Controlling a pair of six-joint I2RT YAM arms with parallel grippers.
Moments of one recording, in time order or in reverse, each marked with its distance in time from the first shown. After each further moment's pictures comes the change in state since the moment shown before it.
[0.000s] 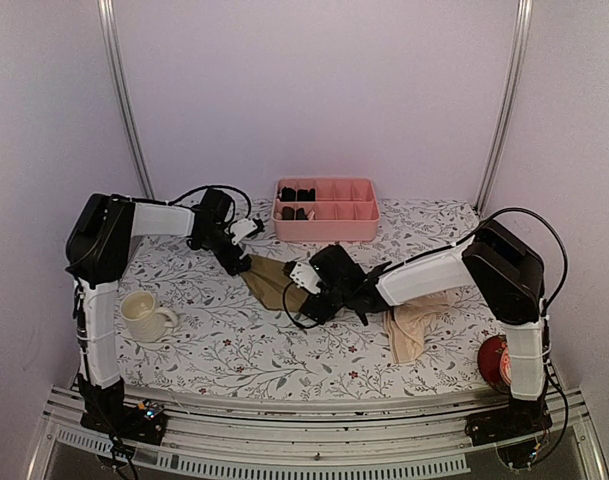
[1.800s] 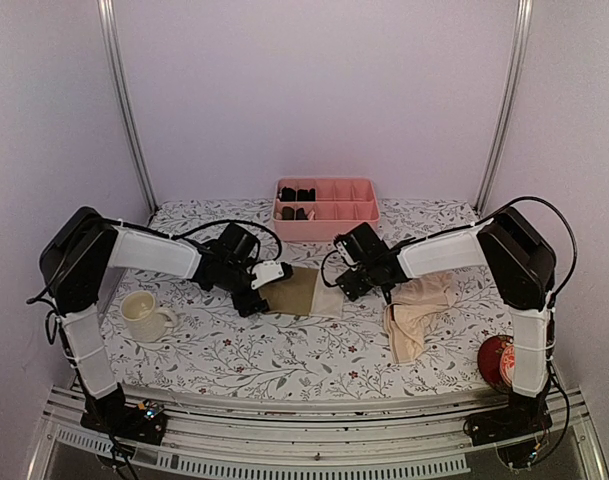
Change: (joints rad) left arm -0.295 -0.265 -0.408 0.134 -0.038 0.034; right arm -0.195 -0.031 0.024 -0.227 0.157 0.280
